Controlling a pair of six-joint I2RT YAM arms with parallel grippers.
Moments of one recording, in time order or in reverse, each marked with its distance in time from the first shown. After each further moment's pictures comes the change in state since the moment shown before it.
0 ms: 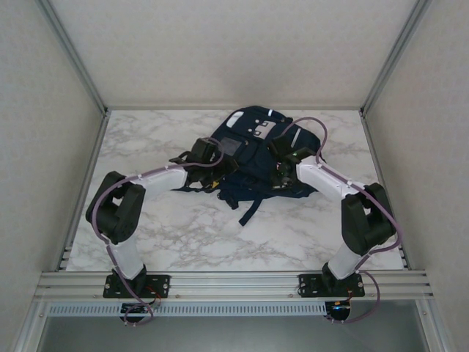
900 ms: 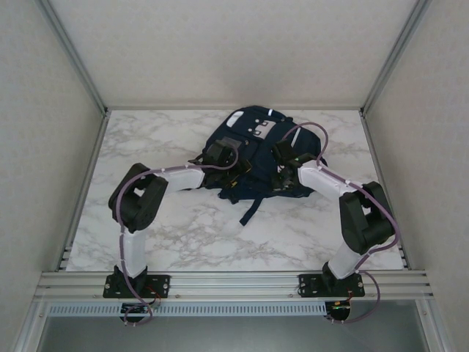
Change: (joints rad) left arm -0.062 0.208 0.111 0.167 0.008 -0.176; right arm -0.029 0.003 -0.081 0.129 -0.082 -0.060
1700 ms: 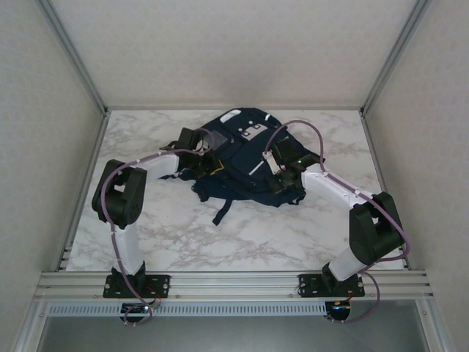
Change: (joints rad) left arm 0.270 -0.066 0.028 -0.257 0.241 0.405; right arm 0.034 -0.100 -0.005 -0.006 -0.035 -0.332
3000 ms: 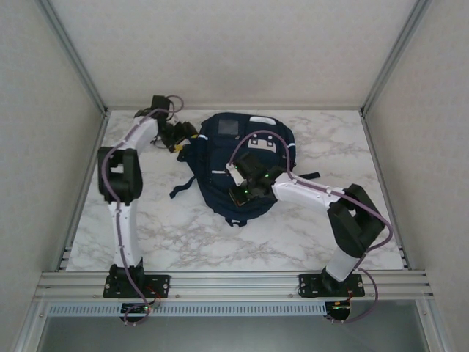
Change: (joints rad) left arm 0.244 0.247 0.547 -0.463 -0.098 0.187; right arm 0.290 0.146 0.052 0.188 -0.185 0.214
